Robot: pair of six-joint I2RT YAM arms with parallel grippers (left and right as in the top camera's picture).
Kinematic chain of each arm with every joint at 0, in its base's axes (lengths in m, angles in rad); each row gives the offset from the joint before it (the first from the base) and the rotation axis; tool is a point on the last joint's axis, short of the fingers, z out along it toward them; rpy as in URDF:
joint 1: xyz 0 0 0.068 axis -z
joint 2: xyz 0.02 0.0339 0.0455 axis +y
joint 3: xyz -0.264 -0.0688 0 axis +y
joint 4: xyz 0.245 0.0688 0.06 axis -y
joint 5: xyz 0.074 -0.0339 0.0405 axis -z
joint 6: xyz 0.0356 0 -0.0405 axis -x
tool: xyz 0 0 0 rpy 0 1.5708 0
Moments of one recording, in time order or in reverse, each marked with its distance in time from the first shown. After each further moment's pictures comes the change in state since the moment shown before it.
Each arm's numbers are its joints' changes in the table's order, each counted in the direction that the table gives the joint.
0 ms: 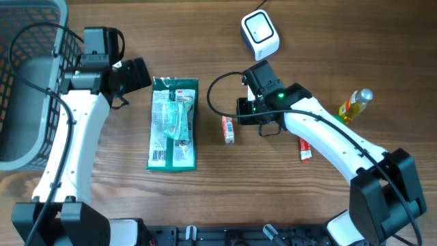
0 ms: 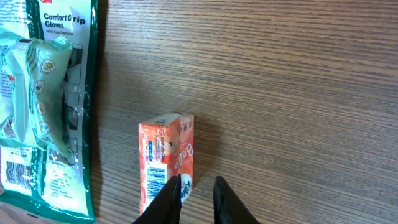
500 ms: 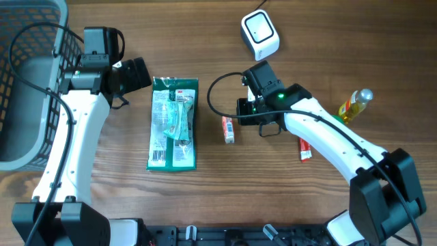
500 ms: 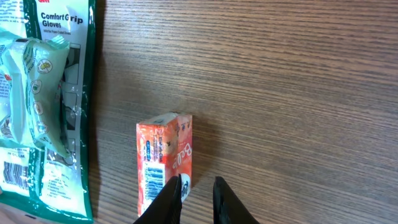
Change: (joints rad) left arm 0.000 0.000 0.000 0.000 0.000 0.000; right arm 0.000 0.000 0.014 0.013 0.003 -0.002
